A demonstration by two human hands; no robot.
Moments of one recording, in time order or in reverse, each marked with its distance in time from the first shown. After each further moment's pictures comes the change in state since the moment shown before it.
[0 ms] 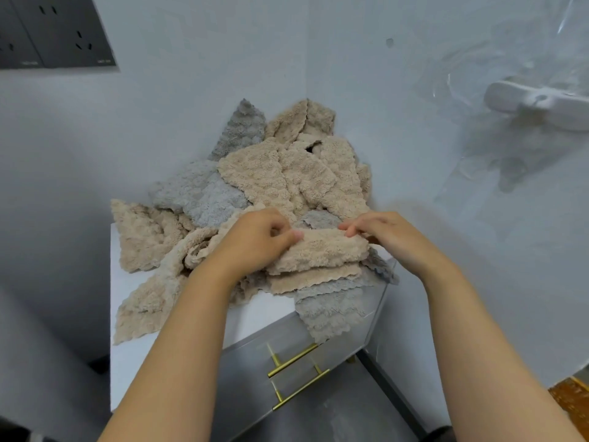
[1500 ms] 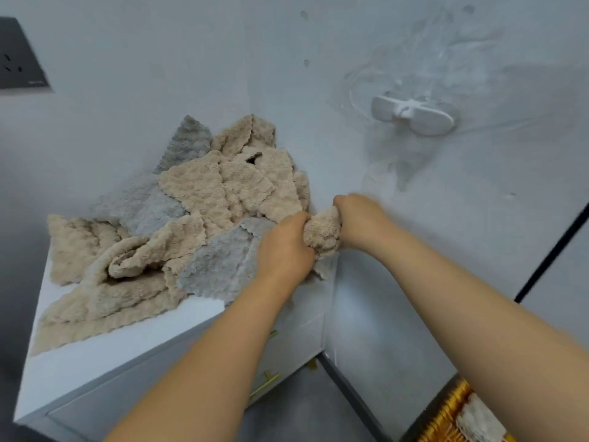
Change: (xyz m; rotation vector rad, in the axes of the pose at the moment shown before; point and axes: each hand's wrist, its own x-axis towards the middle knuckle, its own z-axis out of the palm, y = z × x) left_hand 0.031 0.107 0.118 0.039 0.270 -0.020; right_hand -0.001 0.014 -0.068 -0.976 0.180 0.002
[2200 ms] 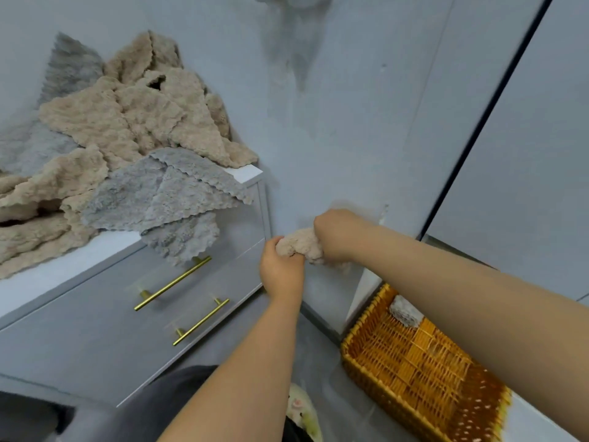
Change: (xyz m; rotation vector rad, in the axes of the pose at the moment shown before) left_hand -0.136 0.030 0.147 -0.617 0.027 -0.576; right_hand -0.142 0.052 0.052 -0.344 -0.492 0.003
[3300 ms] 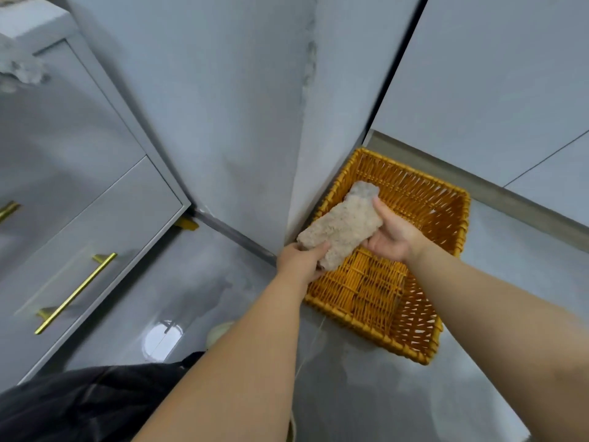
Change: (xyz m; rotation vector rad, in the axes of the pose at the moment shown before) left_hand -0.069 -0.132 0.127 -0.192 -0.617 -0.825; right_hand -0.027 0.125 0.309 2.599 -0.071 0.644
